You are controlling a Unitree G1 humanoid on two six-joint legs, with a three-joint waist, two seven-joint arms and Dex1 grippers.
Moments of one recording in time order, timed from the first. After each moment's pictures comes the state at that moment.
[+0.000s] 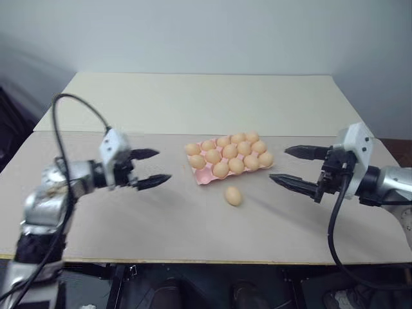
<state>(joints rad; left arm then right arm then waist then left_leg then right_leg) -0.33 0.80 0.20 -0.15 -0.50 0.52 -1.13 -0.26 -0.90 -0.28 -0.47 0.71 0.70 0.89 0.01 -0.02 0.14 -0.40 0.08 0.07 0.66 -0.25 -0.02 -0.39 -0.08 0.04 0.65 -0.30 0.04</state>
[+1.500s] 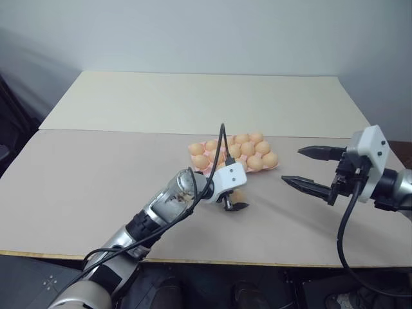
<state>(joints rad) -0.72 0.28 -0.57 0.04 -0.01 0.54 -0.80 -0.17 -0.95 -0.37 -0.51 0.70 0.67 0.88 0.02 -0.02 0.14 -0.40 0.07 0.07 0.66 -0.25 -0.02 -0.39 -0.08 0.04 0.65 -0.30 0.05</state>
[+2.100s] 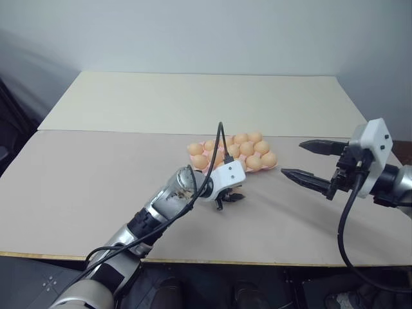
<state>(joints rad) -0.71 0.27 -0.52 0.06 -0.01 0.57 -0.84 -0.21 -0.95 -0.37 -0.50 0.73 0.69 0.82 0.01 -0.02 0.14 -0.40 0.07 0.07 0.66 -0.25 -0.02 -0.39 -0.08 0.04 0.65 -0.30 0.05</state>
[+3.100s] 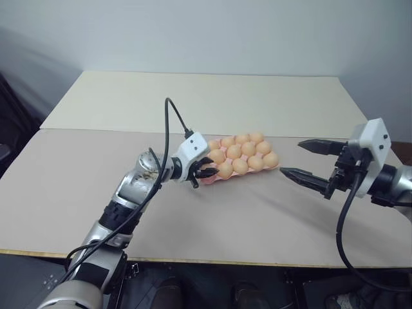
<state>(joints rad) -0.72 0.40 -0.28 0.06 -0.12 0.65 -0.83 -0.21 -0.93 -0.37 -0.51 0.73 0.70 0.81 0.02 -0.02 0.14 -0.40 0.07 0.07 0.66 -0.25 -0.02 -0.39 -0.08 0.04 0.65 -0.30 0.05</state>
